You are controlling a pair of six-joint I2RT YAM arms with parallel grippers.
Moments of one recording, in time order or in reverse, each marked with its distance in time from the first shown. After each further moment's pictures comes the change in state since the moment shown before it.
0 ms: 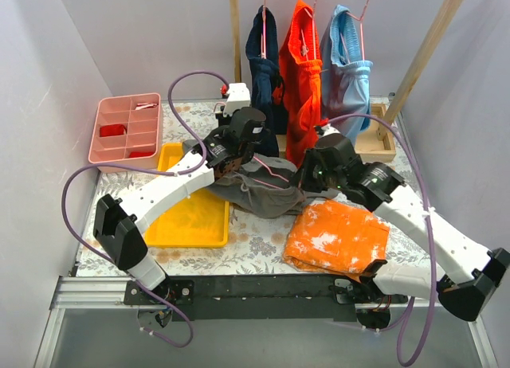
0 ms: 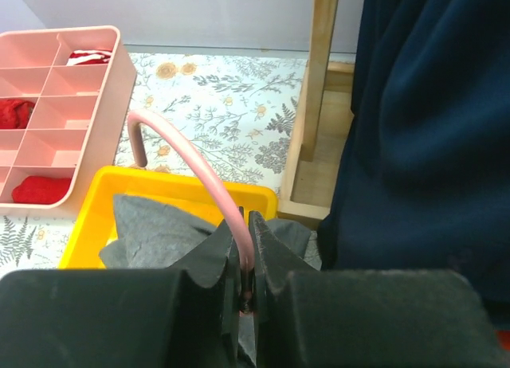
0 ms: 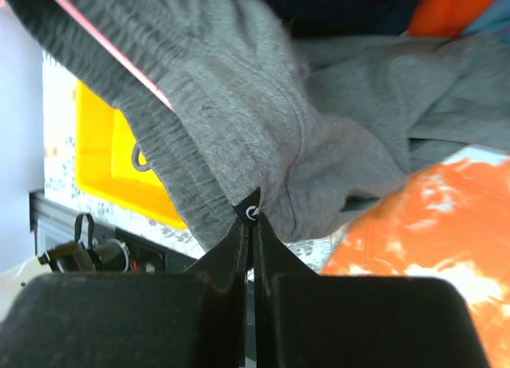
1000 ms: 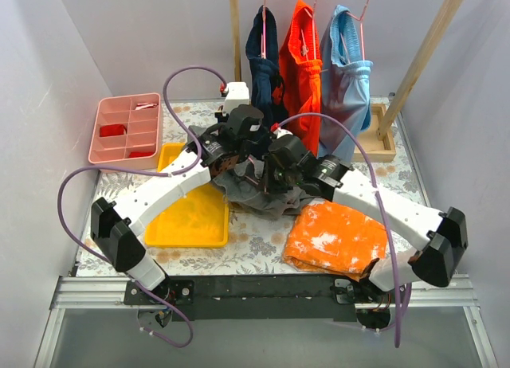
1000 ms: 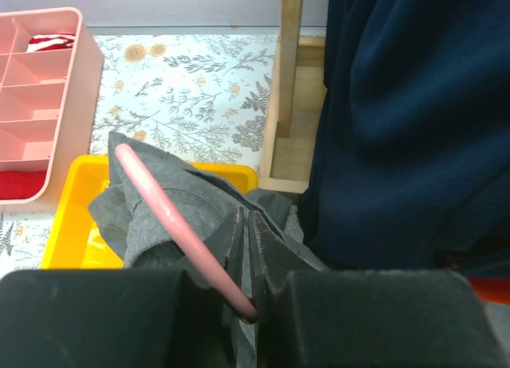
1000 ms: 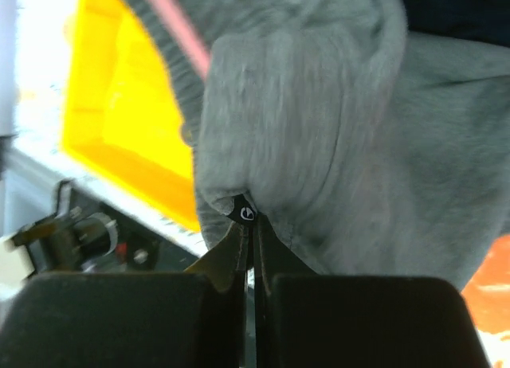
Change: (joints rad) left arm 0.010 -0.022 0.037 -0.106 0.106 -0.047; right arm 0.156 0.275 0.074 0.148 -0.051 -0.056
